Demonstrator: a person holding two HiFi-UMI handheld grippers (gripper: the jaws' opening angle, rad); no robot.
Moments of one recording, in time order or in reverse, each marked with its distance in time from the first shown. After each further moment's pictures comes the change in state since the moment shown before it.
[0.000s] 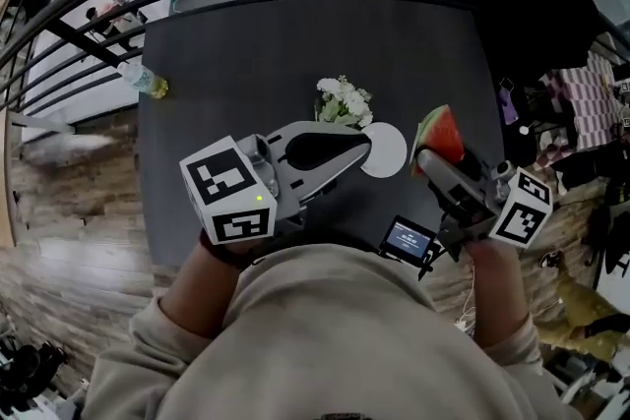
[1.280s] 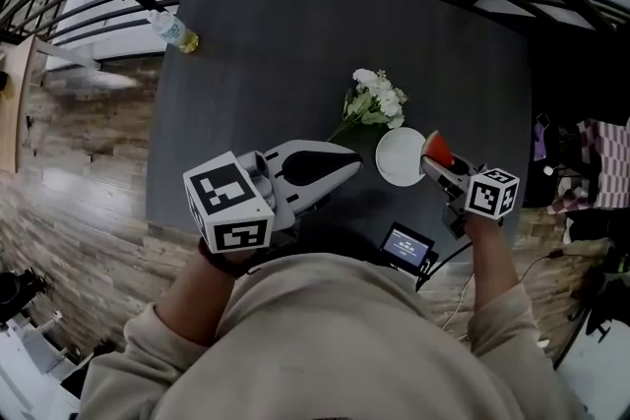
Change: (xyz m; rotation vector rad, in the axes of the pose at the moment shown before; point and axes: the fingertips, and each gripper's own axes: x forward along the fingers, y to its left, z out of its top) left arm -0.027 0.031 -0.055 -0.132 0.006 0.234; right arm -0.012 -0.228 -0.135 0.022 0.463 -0.236
